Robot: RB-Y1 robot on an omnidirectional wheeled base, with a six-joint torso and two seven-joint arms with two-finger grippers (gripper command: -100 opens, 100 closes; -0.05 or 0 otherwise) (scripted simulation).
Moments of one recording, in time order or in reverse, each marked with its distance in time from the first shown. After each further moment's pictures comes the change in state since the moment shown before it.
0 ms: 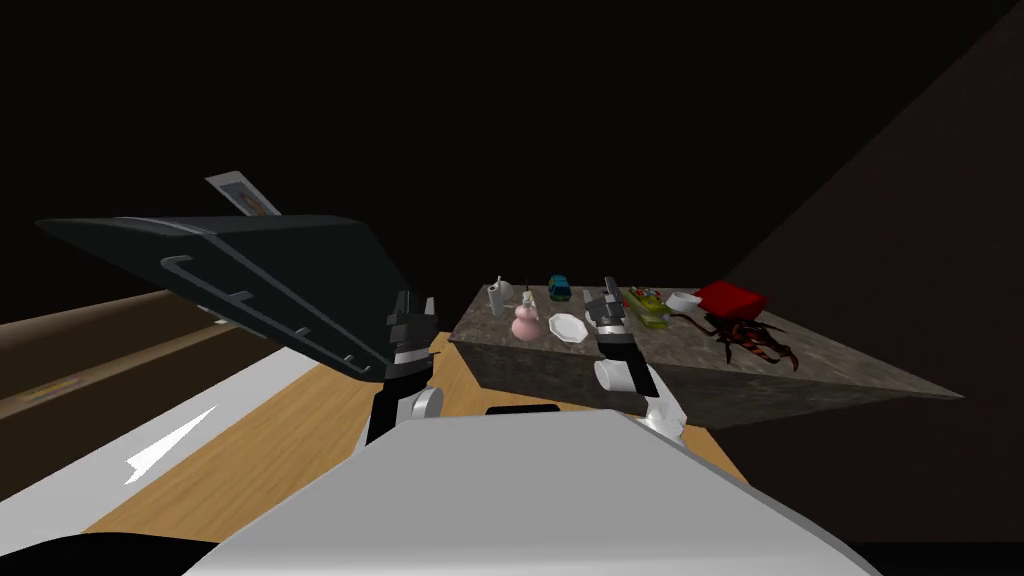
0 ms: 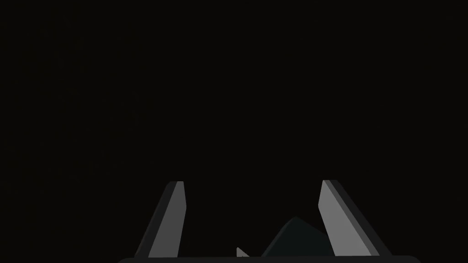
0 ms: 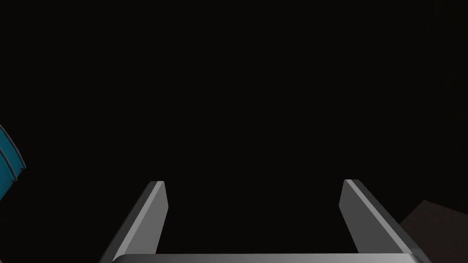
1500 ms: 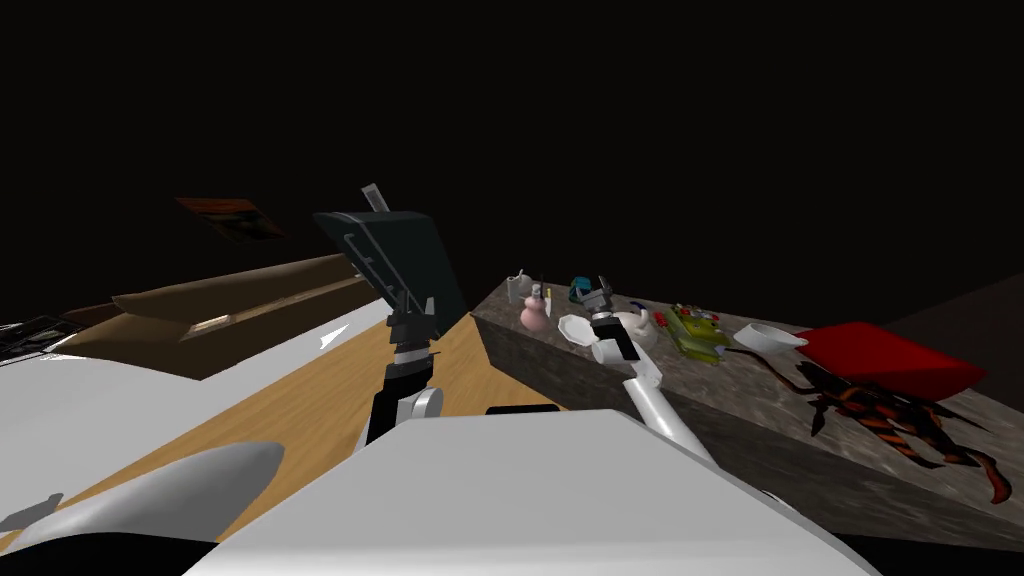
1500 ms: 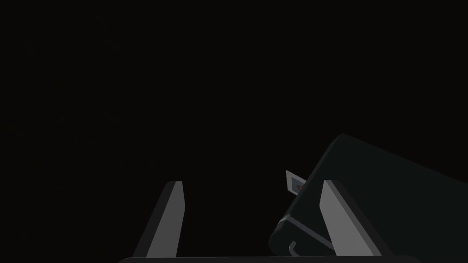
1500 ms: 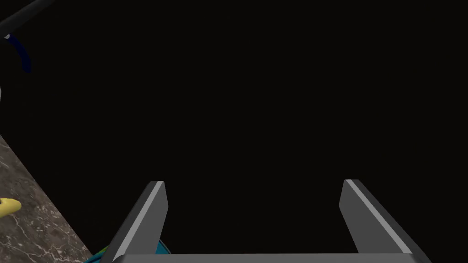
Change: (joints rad) left arm 0.000 0.000 0.000 0.000 0.000 0.000 0.000; right arm -0.257 -0.136 -0.024 0.360 -0.085 0.010 -0.399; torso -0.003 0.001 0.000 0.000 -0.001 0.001
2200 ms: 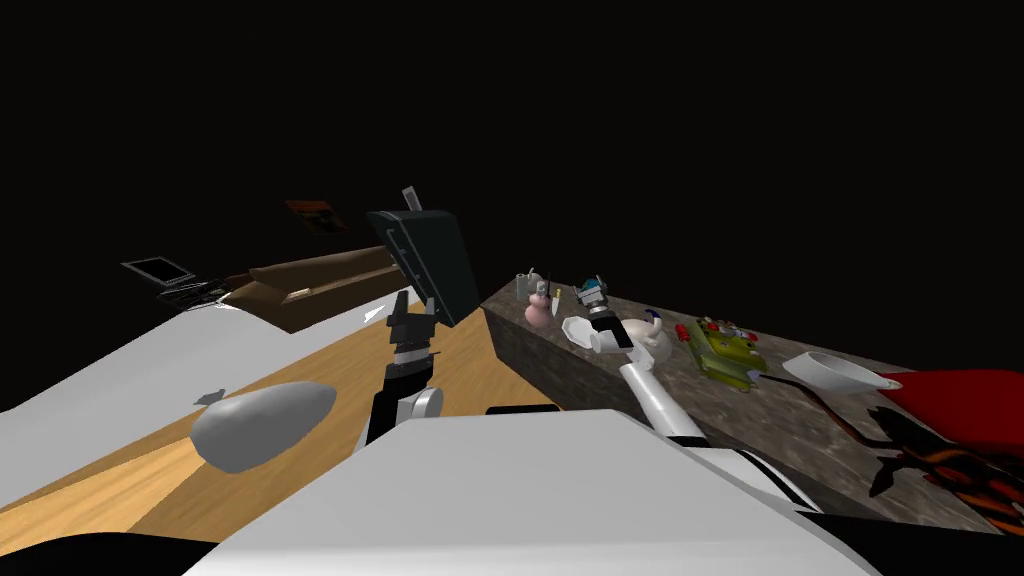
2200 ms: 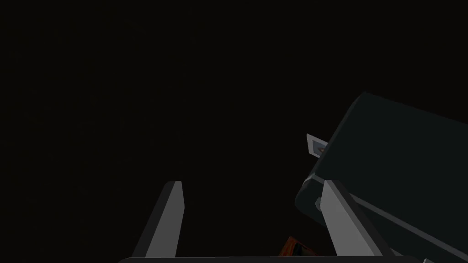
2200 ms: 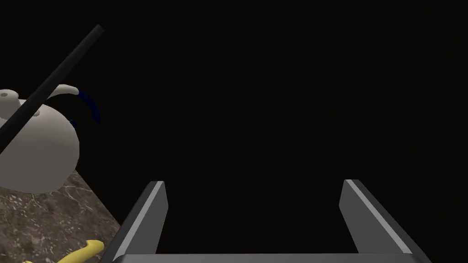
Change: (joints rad) left arm 0.000 0.000 0.000 0.000 0.000 0.000 0.000; right arm -0.122 -0.059 0.015 0.170 -0.049 0.021 -0.188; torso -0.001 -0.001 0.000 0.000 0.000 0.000
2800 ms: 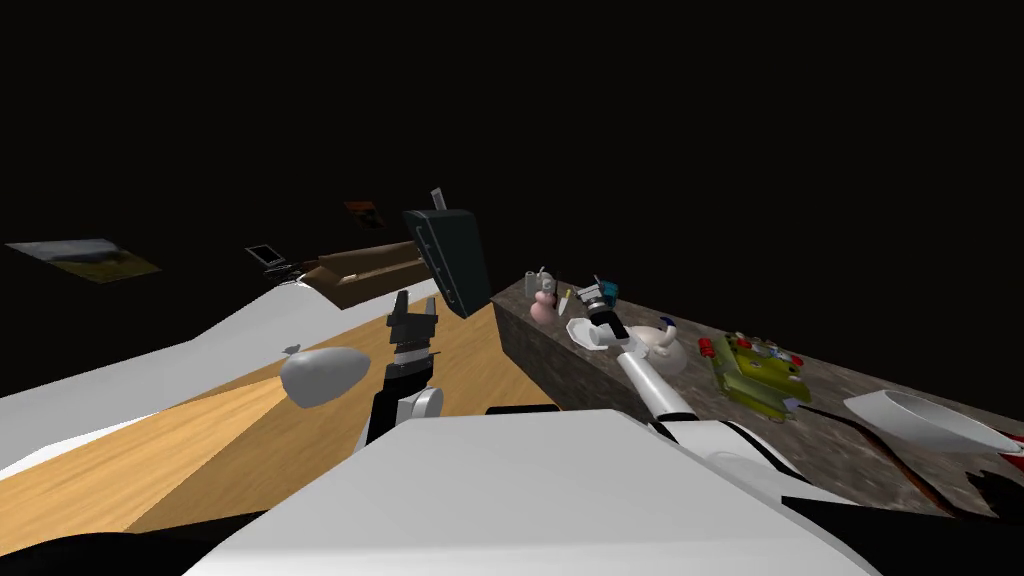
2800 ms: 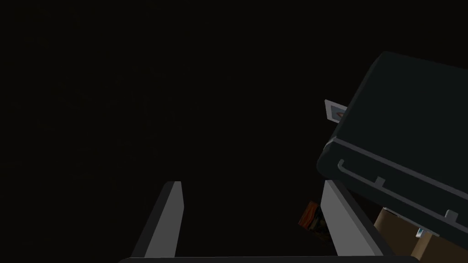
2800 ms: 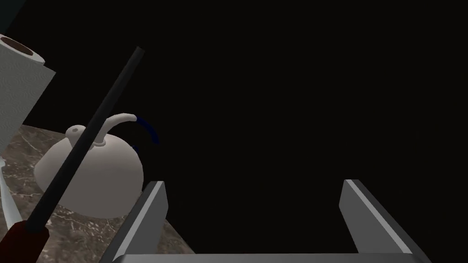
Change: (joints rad) left arm 0.000 0.000 0.000 0.000 0.000 0.000 0.000; right arm -0.108 -0.053 0.028 0.165 -0.048 0.015 -0.156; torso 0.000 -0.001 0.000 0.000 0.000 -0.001
